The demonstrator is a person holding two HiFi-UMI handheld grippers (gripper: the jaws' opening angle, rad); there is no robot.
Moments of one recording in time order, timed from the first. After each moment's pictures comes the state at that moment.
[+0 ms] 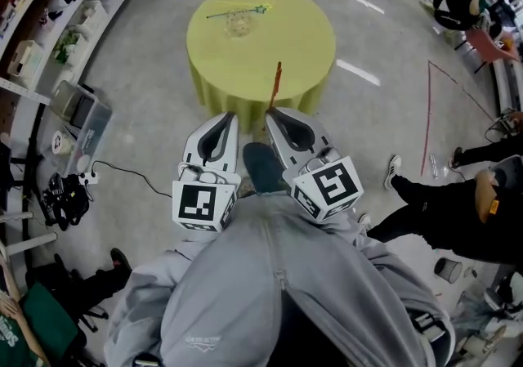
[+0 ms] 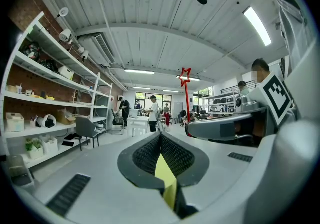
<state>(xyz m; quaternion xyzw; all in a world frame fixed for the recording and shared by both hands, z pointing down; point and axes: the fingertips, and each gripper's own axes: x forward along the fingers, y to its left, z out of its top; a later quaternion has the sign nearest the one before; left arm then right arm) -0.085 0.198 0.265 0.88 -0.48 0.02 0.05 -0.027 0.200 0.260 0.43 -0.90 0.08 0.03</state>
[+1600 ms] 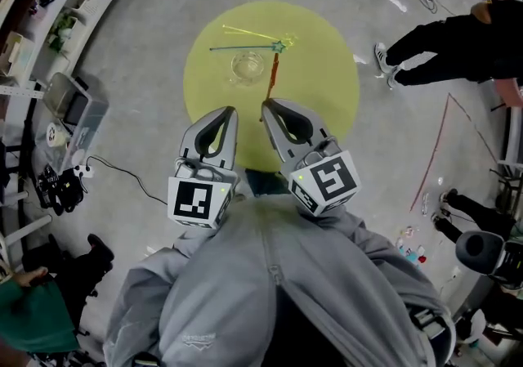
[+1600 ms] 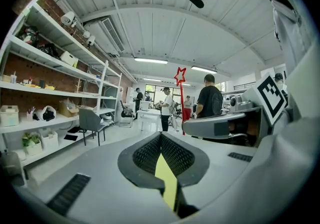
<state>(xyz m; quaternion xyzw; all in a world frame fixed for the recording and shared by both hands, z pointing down) -0.073 -0.166 0.310 0.84 -0.53 0.05 0.10 -0.021 -0.178 0.306 0.36 -0.92 0.12 0.06</state>
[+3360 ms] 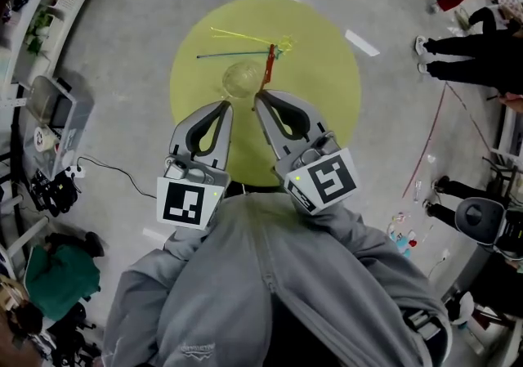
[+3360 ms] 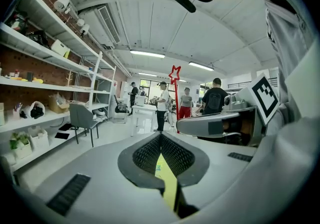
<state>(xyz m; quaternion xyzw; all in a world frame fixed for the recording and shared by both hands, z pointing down) -0.080 -0.287 0.346 0.86 -0.49 0.06 0.12 -0.038 -0.301 0.343 0.36 -0.92 0.13 0.07</state>
